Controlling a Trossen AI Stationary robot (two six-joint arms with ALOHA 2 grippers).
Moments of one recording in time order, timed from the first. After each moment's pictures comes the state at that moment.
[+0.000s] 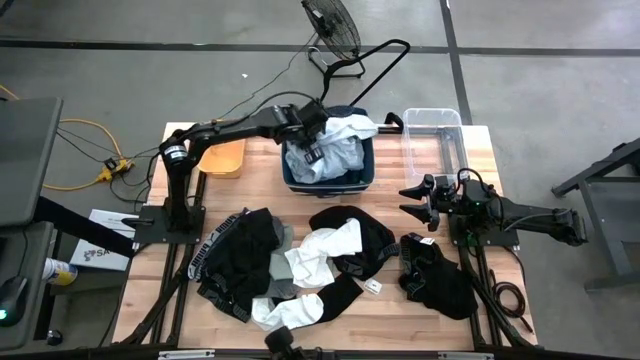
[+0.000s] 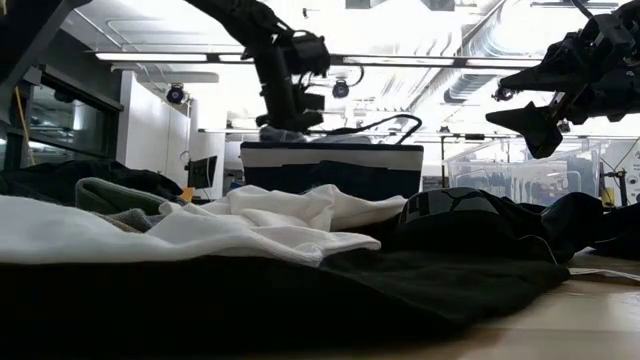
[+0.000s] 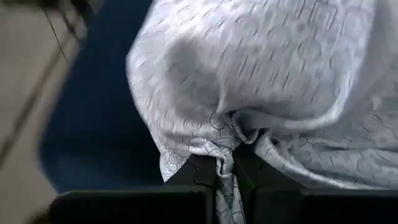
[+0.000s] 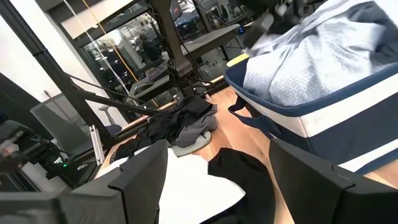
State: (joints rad) left arm 0.47 1.90 1.65 -0.79 -0.29 -0.01; right arm -0.19 0.07 0.01 0.03 -0.08 0.47
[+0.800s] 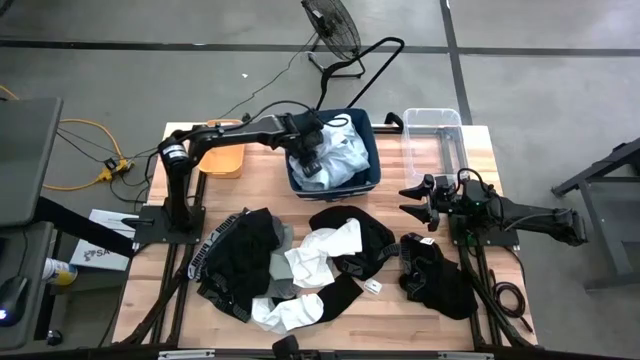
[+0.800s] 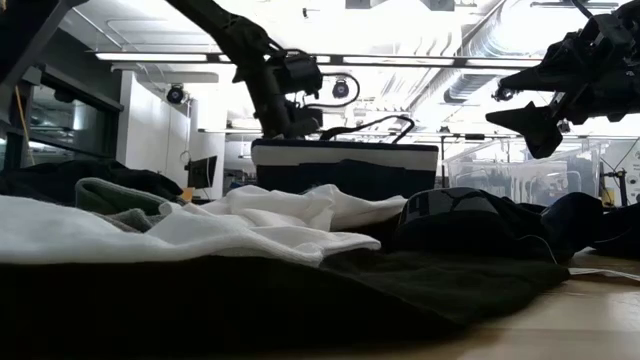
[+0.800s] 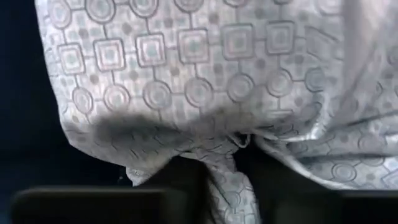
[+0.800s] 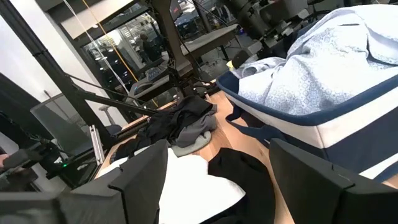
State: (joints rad) left arm 0.48 1.89 1.49 -0.65 0.00 0.03; right arm -0.19 0.07 0.01 0.03 -0.08 0.47
